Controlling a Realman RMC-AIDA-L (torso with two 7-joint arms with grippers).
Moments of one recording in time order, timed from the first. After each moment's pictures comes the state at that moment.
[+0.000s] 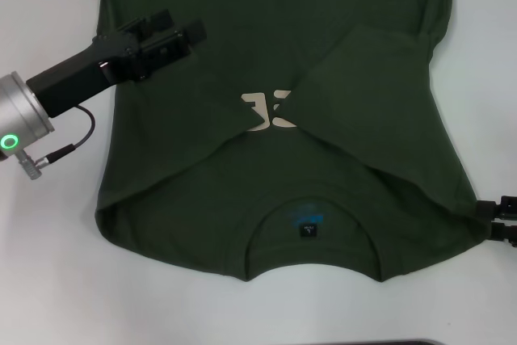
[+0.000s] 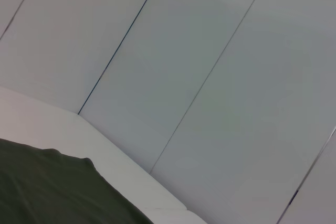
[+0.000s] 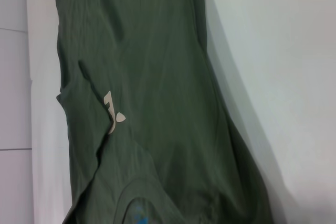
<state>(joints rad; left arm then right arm) -0.49 -2.16 0.55 0.48 1.75 1.51 -1.43 0.29 1.94 -0.28 -0.54 -2.48 -1.71 2.27</state>
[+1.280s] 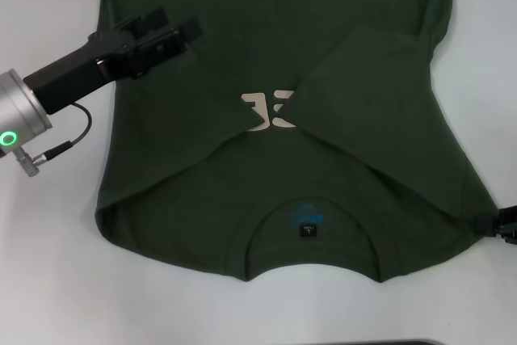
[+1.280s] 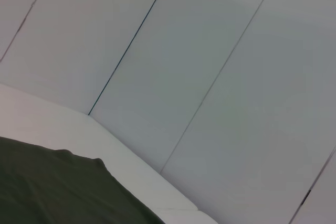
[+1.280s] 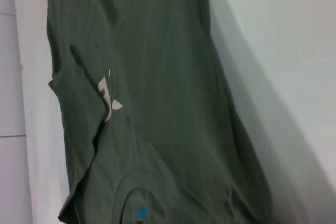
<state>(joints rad) -0.49 -2.16 0.55 0.48 1.75 1.49 -1.43 0.31 1.94 -0.34 -0.54 -2.48 -1.71 2.33</state>
